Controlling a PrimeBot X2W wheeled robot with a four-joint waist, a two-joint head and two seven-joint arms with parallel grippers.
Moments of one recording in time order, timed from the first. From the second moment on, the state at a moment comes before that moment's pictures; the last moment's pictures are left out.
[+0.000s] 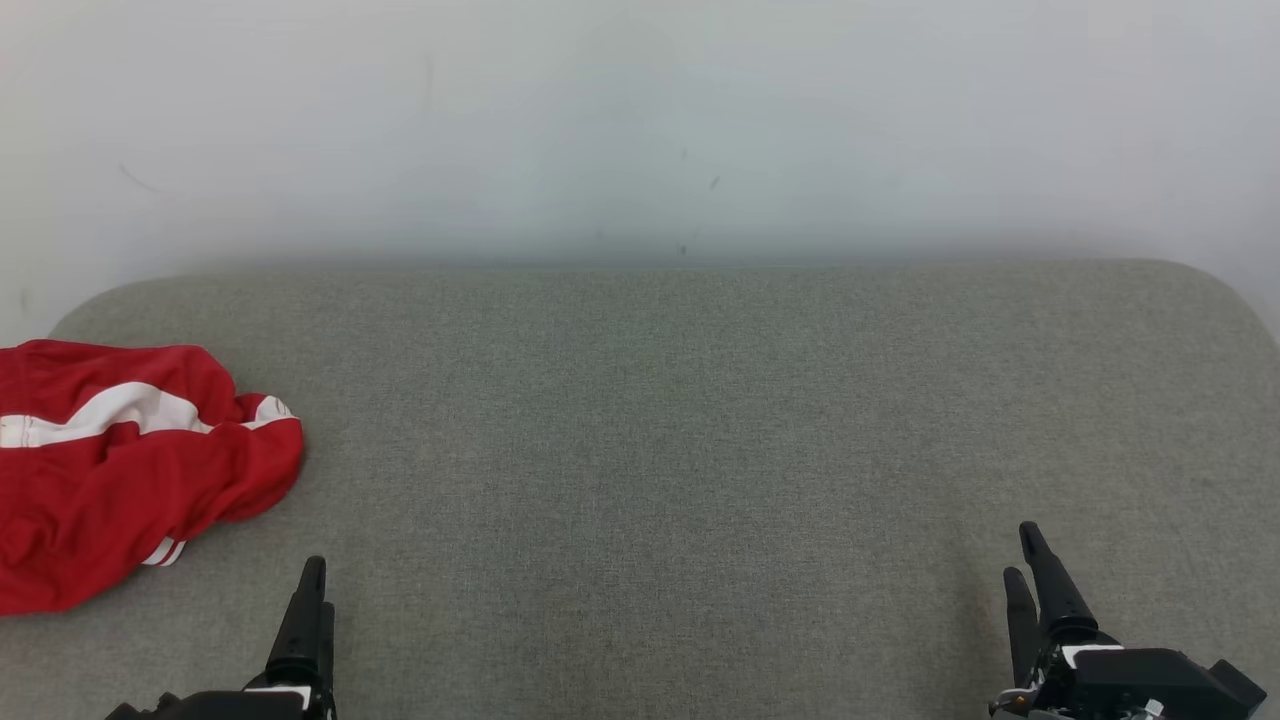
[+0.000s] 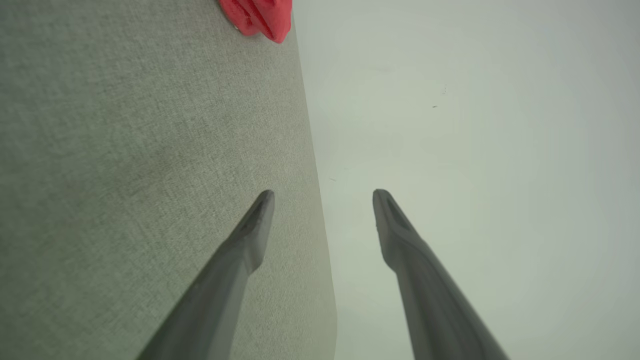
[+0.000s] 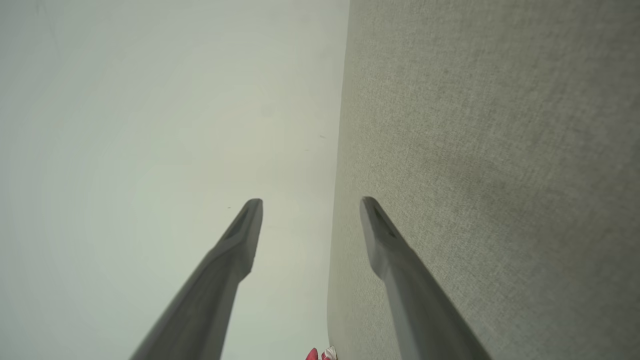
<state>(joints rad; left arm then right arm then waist) -0.12 0.04 0.07 0.35 -1.53 -0.13 0.05 -0.08 -0.04 -0.08 0.31 1.57 0.12 0.04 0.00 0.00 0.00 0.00</state>
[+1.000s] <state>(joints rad) -0.08 0.04 0.03 0.28 -0.99 -0.10 -0.06 -0.10 -0.04 -0.01 0.39 1.06 0.13 -0.07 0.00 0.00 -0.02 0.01</state>
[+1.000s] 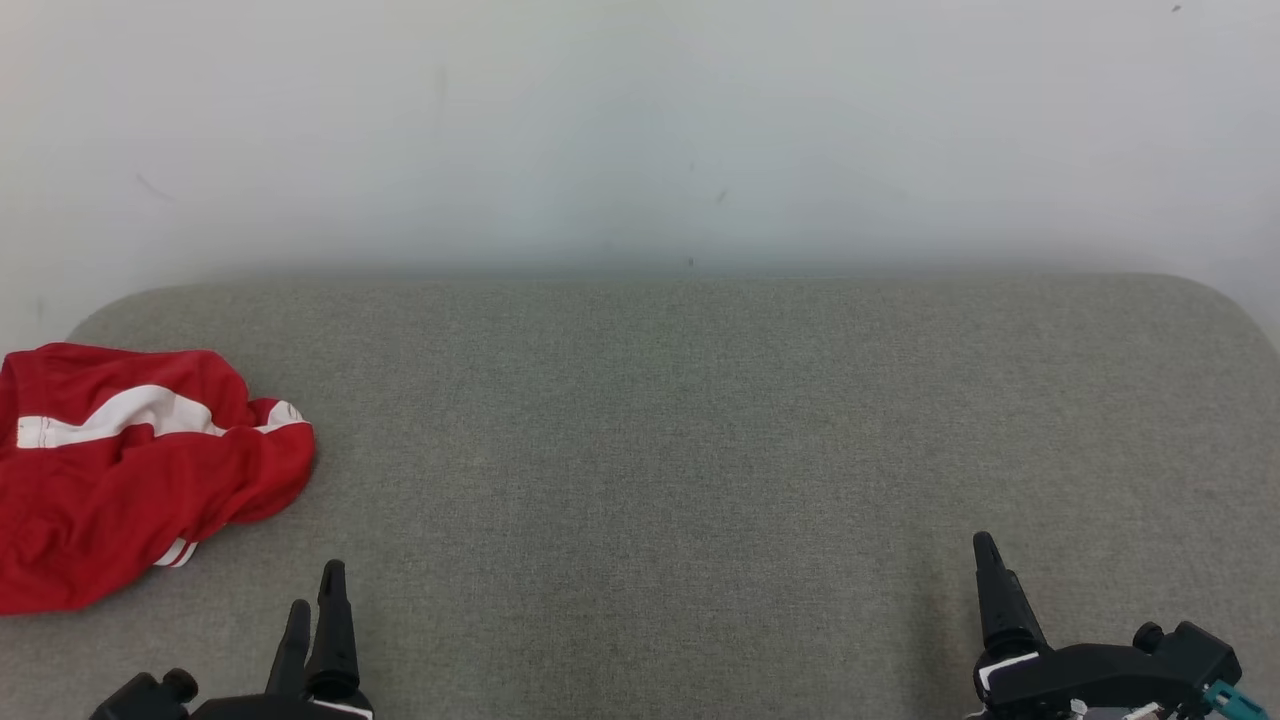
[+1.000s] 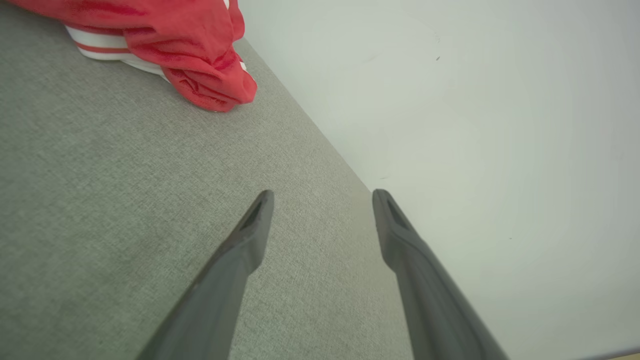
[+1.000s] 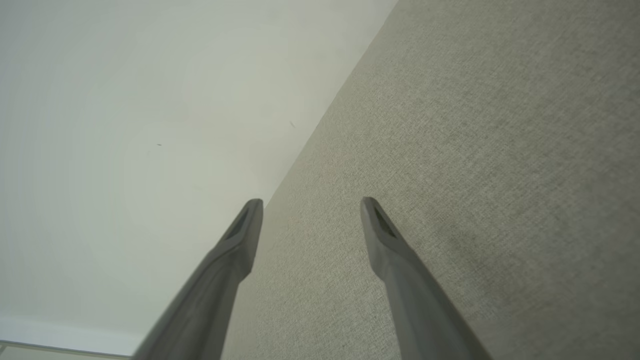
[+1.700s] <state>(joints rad) -0.06 0.05 -0.02 0.31 -0.61 -0.08 -0.12 -0.12 -0.05 0.01 0.43 0.72 0.13 -0.12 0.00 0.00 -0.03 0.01</state>
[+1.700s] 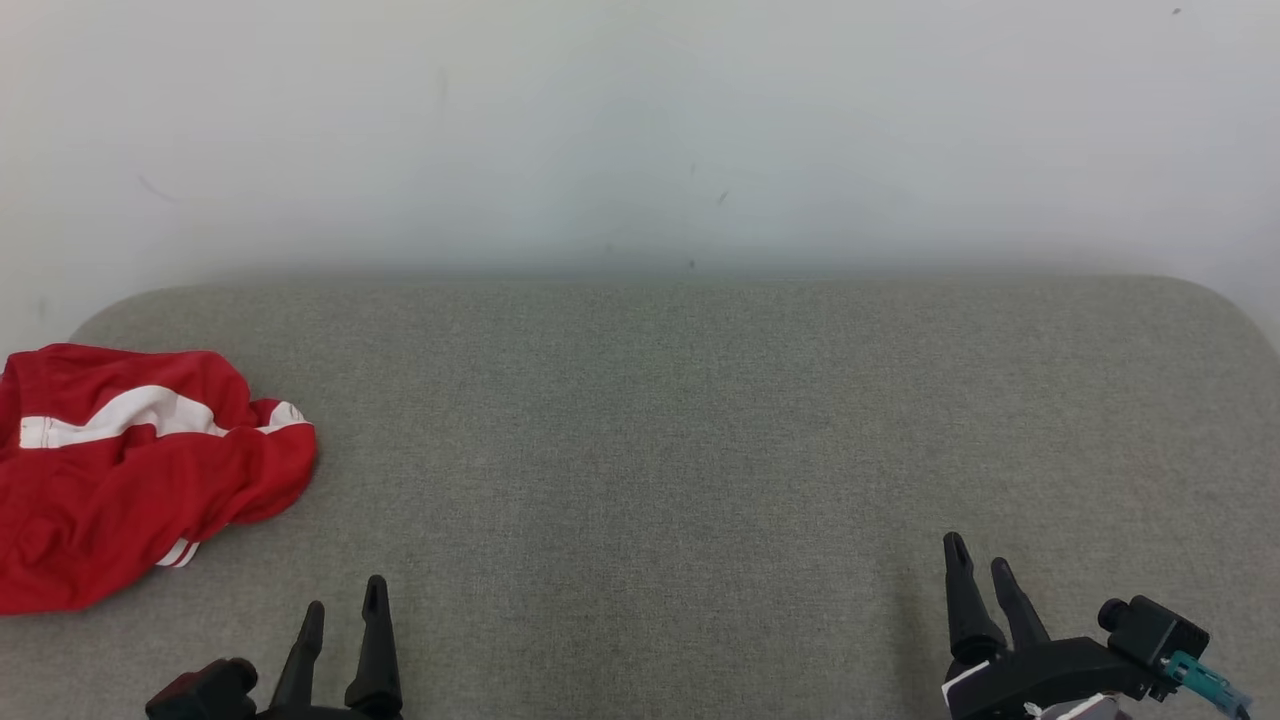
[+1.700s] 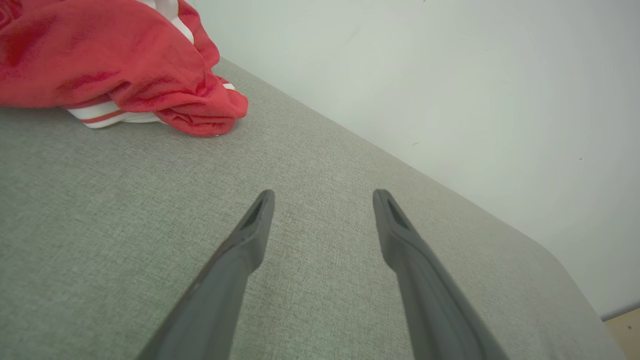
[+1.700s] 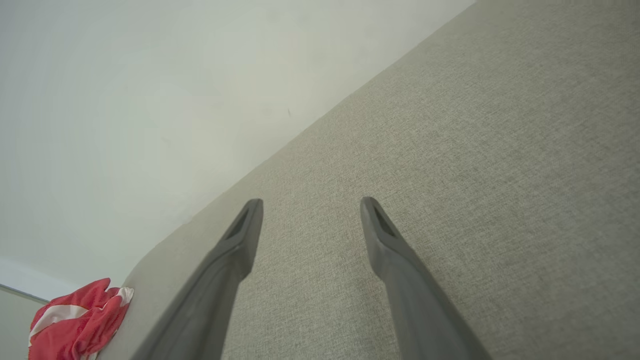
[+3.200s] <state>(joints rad) -0.08 0.08 -0.05 0.37 -0.27 -0.09 -0.23 -0.10 -0.05 0.02 0.39 0.23 0.13 -0.11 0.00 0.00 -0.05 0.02</state>
